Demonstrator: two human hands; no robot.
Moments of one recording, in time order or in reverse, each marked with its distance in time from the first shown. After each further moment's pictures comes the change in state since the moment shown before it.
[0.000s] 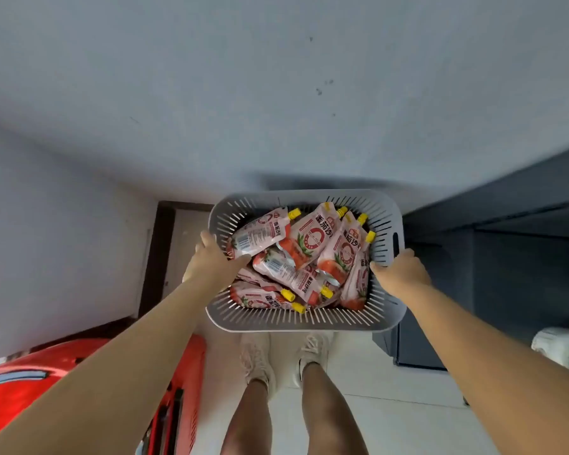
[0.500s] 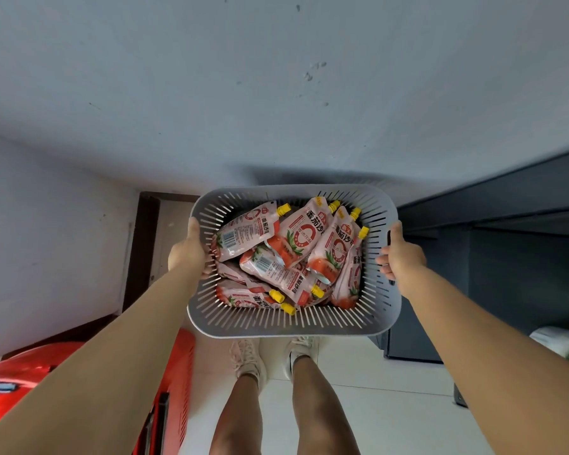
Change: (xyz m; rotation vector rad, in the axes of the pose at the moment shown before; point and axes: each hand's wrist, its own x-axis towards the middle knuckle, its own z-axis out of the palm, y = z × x) left_hand 0.042 0.000 0.015 -0.740 0.077 -0.382; right_hand 0.042 -0.004 0.002 0.676 -0.007 0.254
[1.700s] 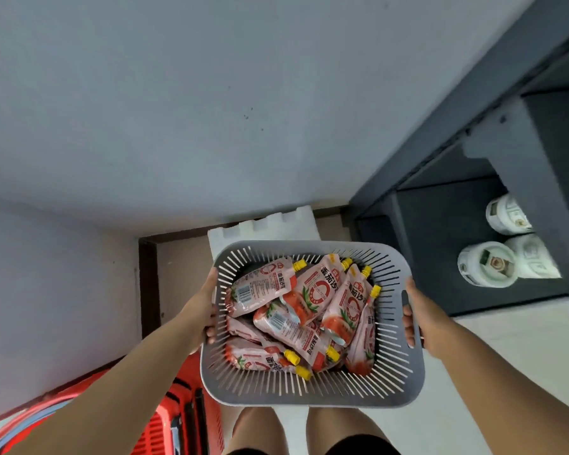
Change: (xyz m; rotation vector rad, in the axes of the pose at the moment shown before) left_hand -0.148 -0.035 -0.079 0.194 -0.555 -0.001; right_hand -0.150 0.130 -0.111 0.135 -0.086 0.278
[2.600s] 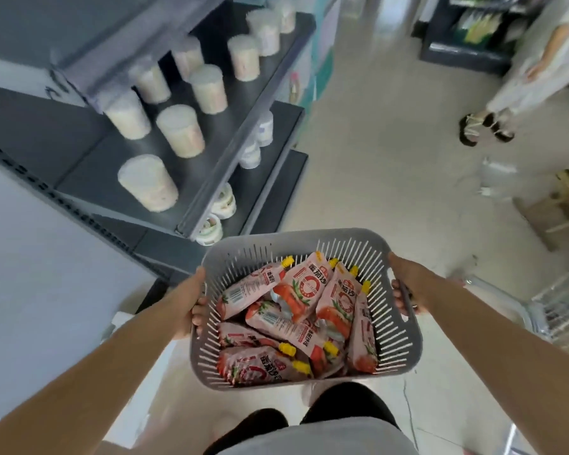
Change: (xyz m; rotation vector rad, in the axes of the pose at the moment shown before) left_hand -0.233 -0.061 0.305 0.918 -0.430 0.257; right_hand -0.183 0.413 -0.245 0.898 0.203 0.126
